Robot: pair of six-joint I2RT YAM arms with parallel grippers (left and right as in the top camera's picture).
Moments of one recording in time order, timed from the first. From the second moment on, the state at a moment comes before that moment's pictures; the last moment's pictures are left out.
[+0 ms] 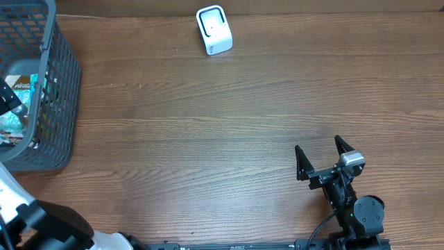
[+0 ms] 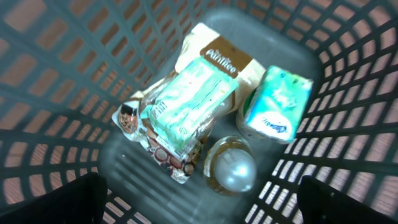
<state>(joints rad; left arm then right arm) 0.76 1.67 1.69 -0.92 0.09 0.11 0.16 0.01 0.02 -0.03 -0.11 0.10</state>
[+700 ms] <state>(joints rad) 0.77 1.89 1.69 -0.92 0.24 0.18 0.16 0.01 0.02 -0.03 -0.11 0.10</state>
